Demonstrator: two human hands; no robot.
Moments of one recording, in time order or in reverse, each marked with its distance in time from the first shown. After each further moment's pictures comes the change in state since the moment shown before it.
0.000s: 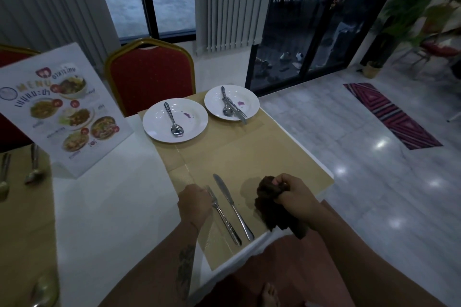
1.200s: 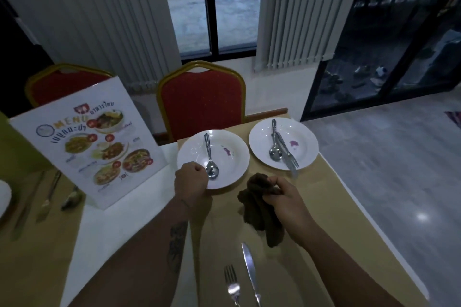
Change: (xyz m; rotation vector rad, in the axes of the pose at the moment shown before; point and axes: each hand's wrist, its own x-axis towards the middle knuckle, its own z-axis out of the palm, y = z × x) left_hand 0.190 0.063 -0.067 -0.111 0.271 -0.069; right_hand 0.176 -0.100 0.043 0.323 -0.198 -0.079
